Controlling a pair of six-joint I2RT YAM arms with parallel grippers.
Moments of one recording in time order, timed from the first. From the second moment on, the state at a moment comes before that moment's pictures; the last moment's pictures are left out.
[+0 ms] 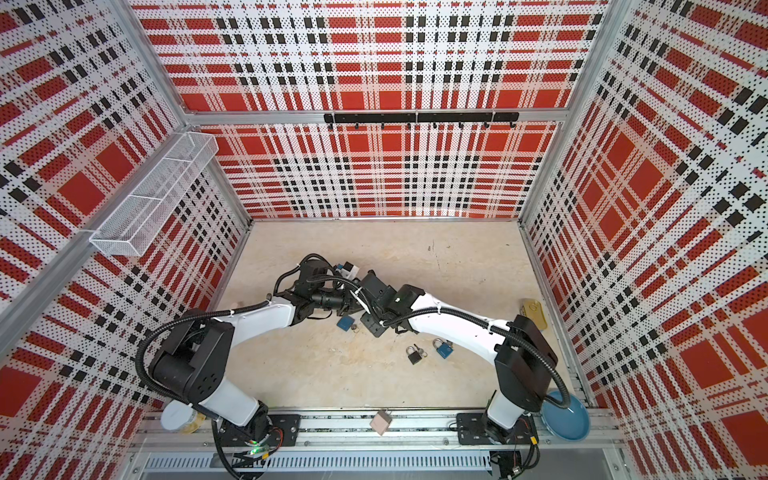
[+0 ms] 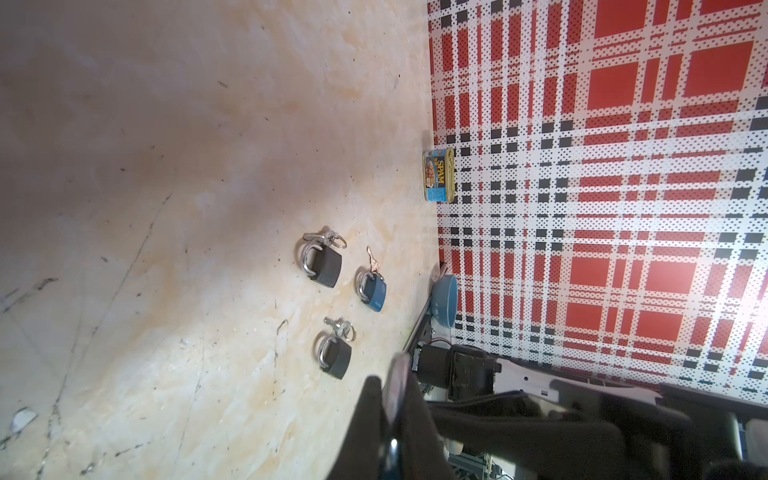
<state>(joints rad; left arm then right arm) -0.44 1.61 0.82 0.17 0.91 -0.84 0.96 1.63 1.29 -0.72 0.16 0.07</state>
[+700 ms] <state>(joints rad) -0.42 1.42 0.80 0.14 0.72 -0.90 0.86 1.42 1.06 -0.43 0.03 0.16</state>
